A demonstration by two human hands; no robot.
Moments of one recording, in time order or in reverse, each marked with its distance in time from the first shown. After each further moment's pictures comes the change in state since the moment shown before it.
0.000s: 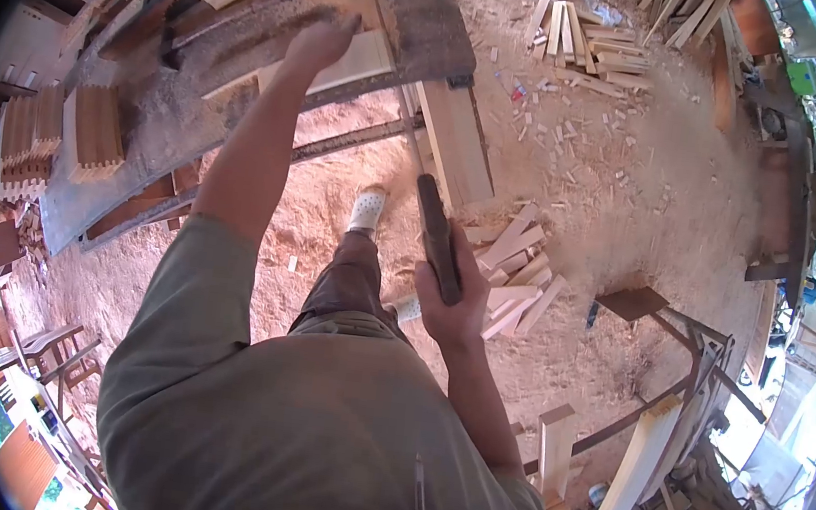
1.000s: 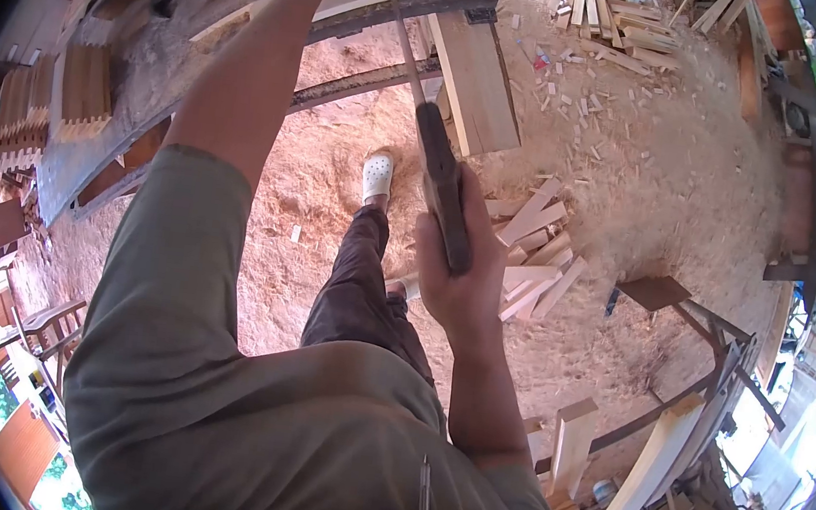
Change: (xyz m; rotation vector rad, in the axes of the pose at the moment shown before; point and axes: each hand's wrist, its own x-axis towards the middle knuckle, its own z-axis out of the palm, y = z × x) left_hand 0.012 0.012 0.002 -0.076 0.241 -0.129; right_hand -0.005 0.002 0.003 -0.043 -0.061 -0.065
